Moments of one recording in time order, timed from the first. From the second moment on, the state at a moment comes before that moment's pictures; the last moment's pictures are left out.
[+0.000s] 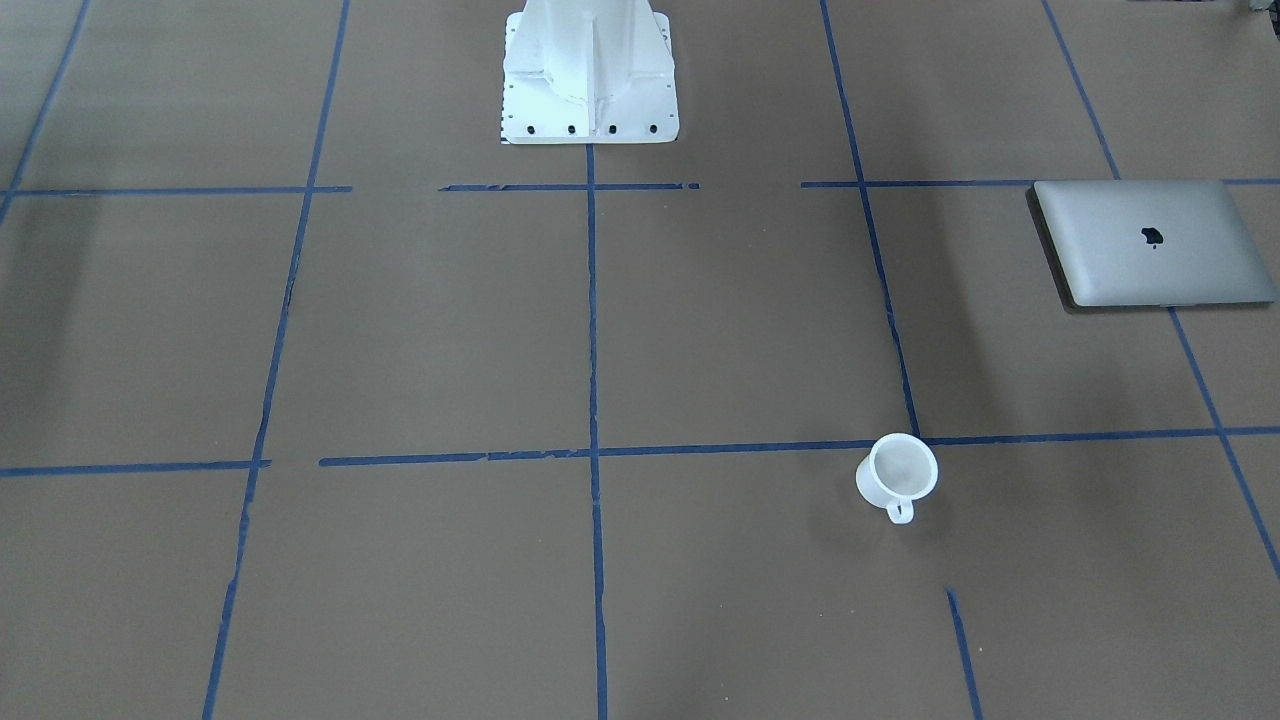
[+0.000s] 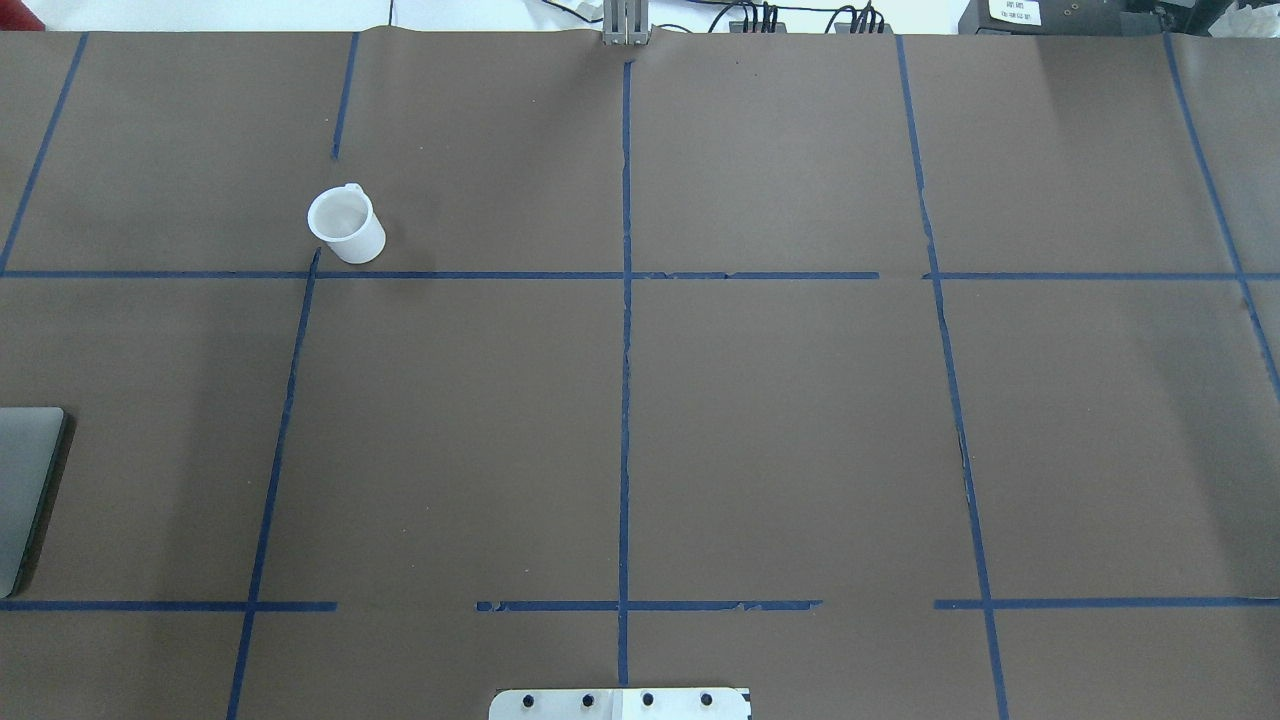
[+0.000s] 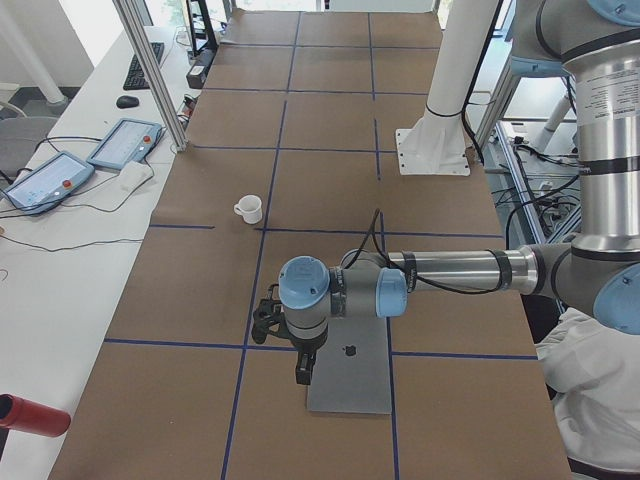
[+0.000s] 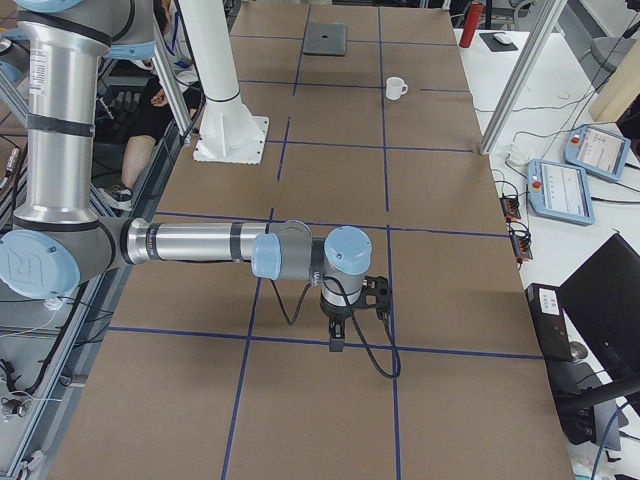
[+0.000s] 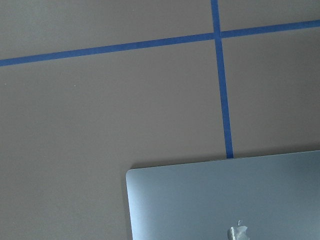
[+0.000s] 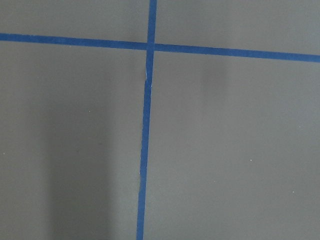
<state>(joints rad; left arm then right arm) -1.62 -1.40 -1.70 -1.58 -2.31 0.17 1.54 -1.71 1.75 -1.64 2.28 -0.04</state>
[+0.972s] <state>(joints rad) -1.56 -1.49 -1.68 -1.70 -2.35 0.07 1.54 -1.71 1.75 -1.64 2.28 -0.04</state>
